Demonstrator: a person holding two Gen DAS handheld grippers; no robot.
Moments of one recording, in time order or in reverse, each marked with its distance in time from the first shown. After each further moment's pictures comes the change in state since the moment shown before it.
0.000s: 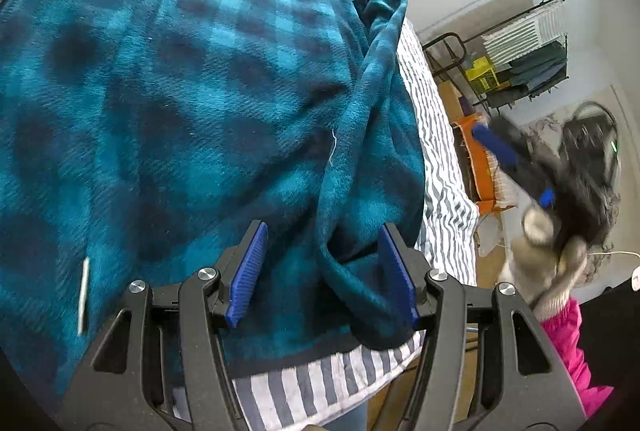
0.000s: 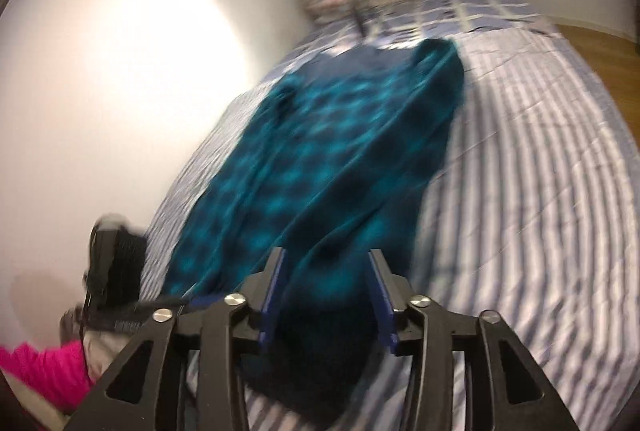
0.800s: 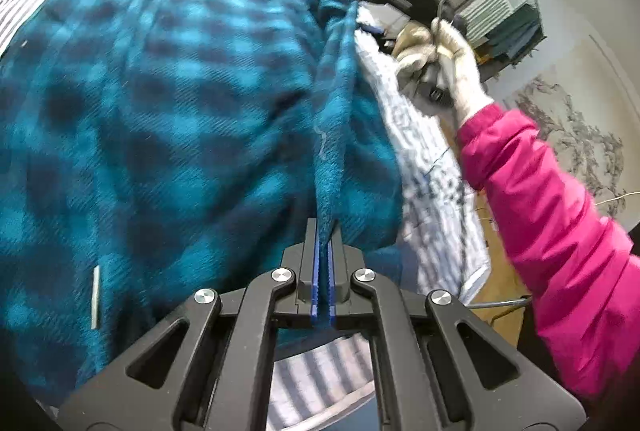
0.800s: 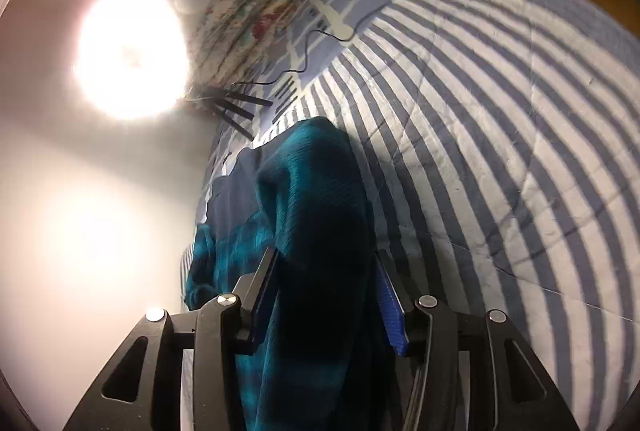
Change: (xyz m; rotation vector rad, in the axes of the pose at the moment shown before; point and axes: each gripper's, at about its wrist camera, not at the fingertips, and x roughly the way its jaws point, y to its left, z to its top) left arm -0.018 -0.018 -0.009 0.187 -0.035 0.029; right arm 0.126 -0.143 0.139 0.567 -0.120 0.081
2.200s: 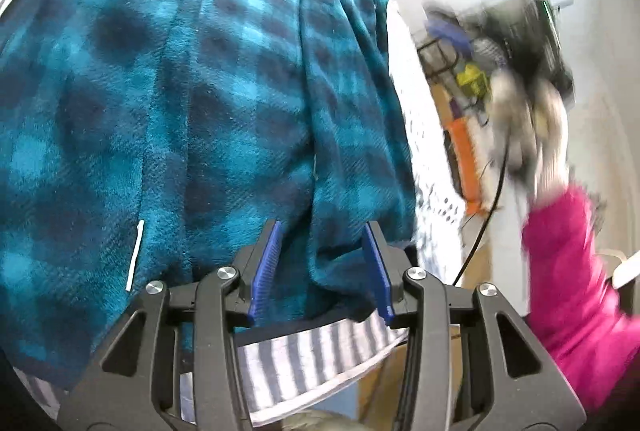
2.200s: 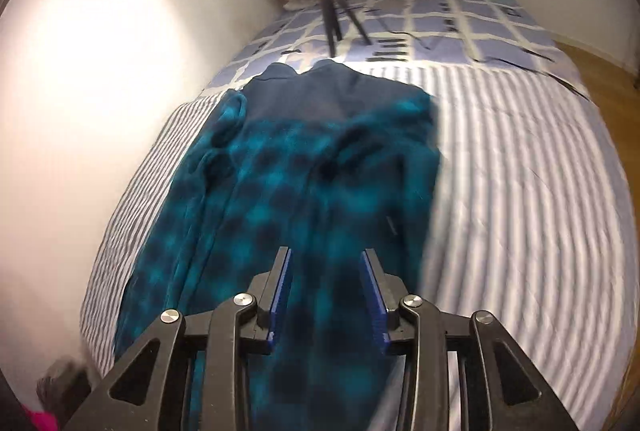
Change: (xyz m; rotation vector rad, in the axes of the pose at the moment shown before) left arm -0.017 0.045 0.000 -0.235 0.028 -0.086; right arm -0.051 0.112 -0.099 -0.616 0.194 -0.237
